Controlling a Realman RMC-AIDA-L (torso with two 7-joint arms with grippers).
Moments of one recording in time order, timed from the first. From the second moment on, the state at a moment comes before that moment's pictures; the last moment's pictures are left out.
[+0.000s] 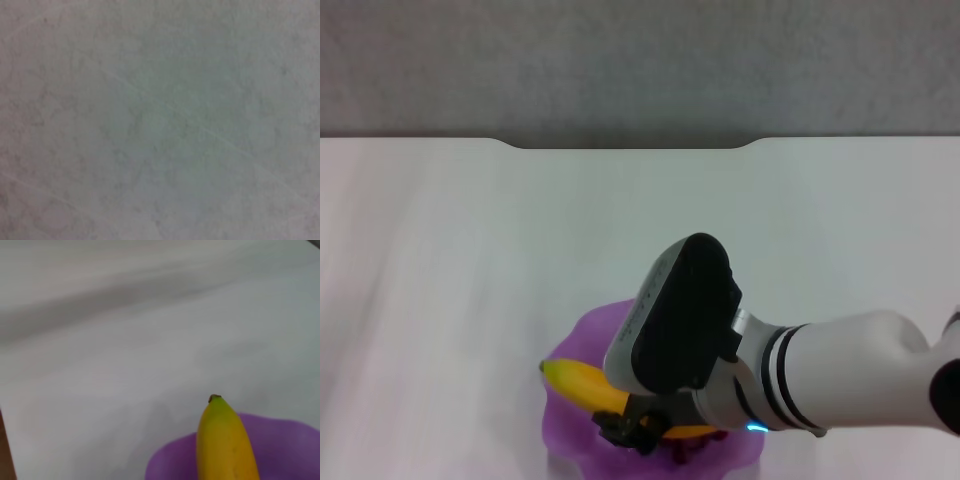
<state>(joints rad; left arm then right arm) -0.09 -2.03 -1.71 -1.50 2.68 -0.26 0.32 0.52 2.01 -2.23 -1.45 0.61 0.86 -0.27</state>
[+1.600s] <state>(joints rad) -0.10 -2.03 -1.71 -1.50 2.68 -0.26 0.32 0.62 2.01 -2.21 -1.29 0.68 0.84 -0.28</state>
